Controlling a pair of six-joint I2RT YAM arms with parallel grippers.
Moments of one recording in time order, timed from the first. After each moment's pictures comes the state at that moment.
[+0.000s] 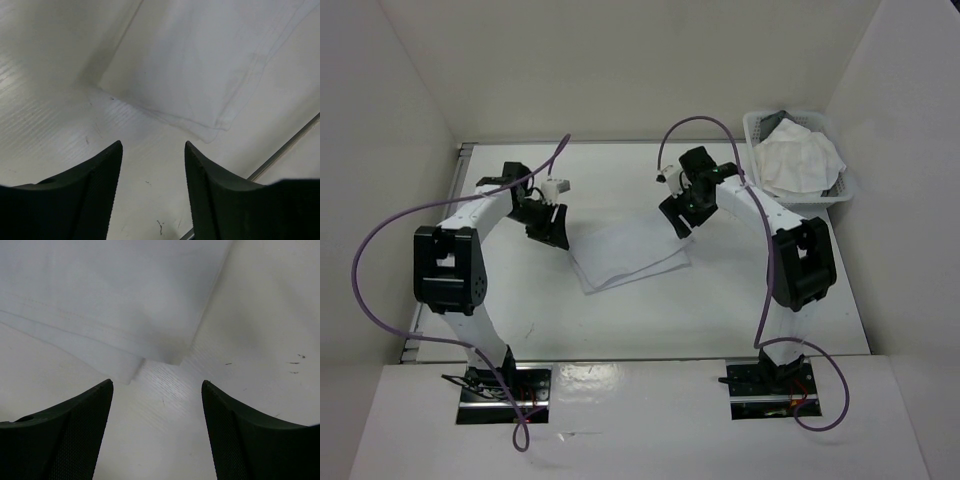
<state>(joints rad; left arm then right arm) -0.02 1.78 1.33 -0.85 0.58 0.31 0.41 1.86 1.52 -0.83 -0.12 -0.33</state>
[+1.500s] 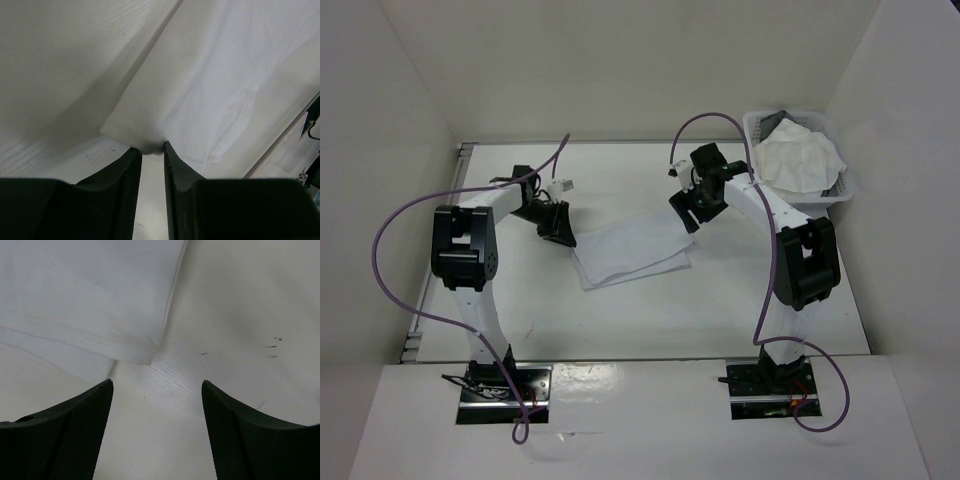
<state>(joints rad) -0.01 2.02 1.42 -0.77 0.71 0.17 0.35 1.84 1.51 -0.80 -0.09 -0.31</state>
